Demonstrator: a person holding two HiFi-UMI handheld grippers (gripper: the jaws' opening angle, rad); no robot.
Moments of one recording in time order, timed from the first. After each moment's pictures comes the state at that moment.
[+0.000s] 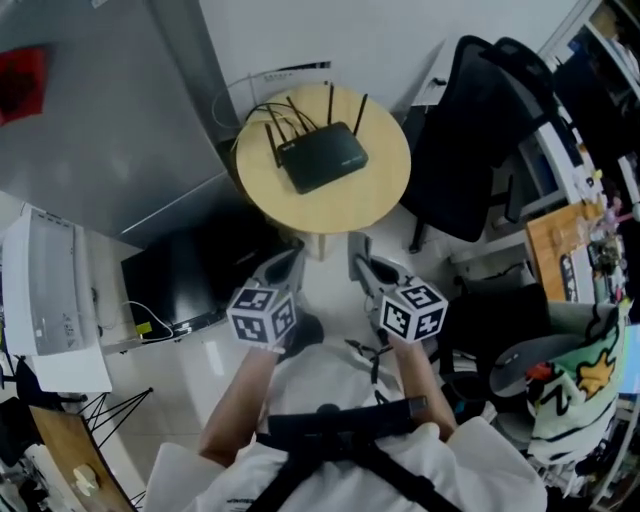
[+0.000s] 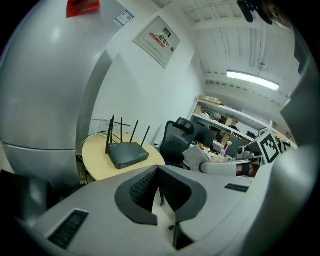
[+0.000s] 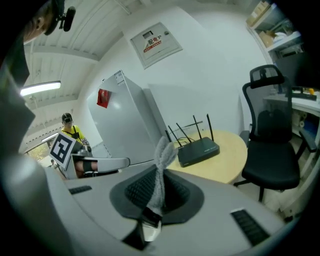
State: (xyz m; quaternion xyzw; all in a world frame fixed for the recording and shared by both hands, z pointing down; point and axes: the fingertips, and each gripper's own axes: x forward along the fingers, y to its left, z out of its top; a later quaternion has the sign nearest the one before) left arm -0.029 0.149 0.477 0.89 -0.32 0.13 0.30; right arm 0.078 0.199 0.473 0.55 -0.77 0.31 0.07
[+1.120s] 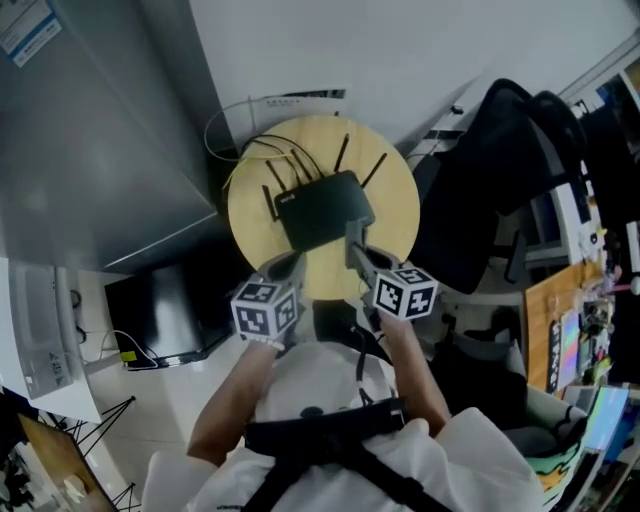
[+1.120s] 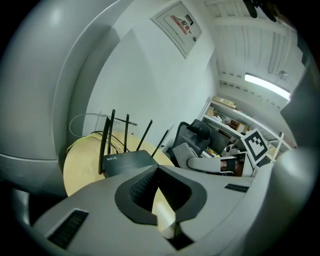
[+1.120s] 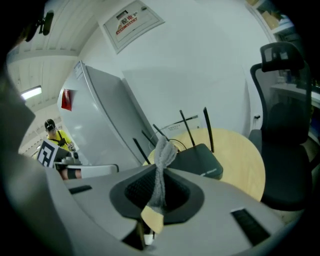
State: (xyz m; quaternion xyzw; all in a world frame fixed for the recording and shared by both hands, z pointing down) left arm 0.041 -0.048 0.526 0.87 -0.33 0.13 0.35; right arm 0.156 -0.033 0.538 0.54 -0.74 0.37 0.10
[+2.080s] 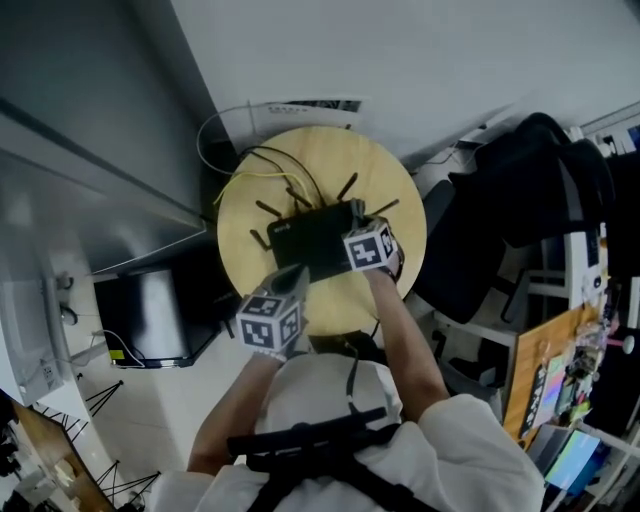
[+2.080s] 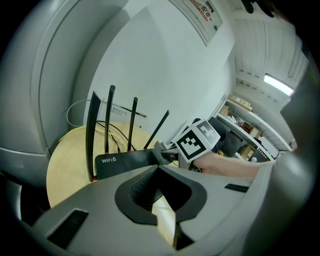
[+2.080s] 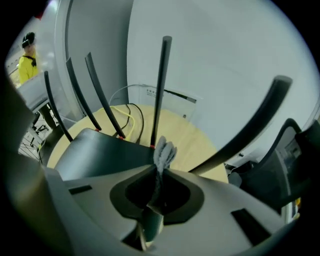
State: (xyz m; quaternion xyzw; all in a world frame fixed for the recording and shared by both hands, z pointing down) left arm 0.087 -0.132 0.585 0.83 -0.36 0.16 0.40; right arm 0.235 -0.228 0.681 0.54 -0.67 0.25 0.45
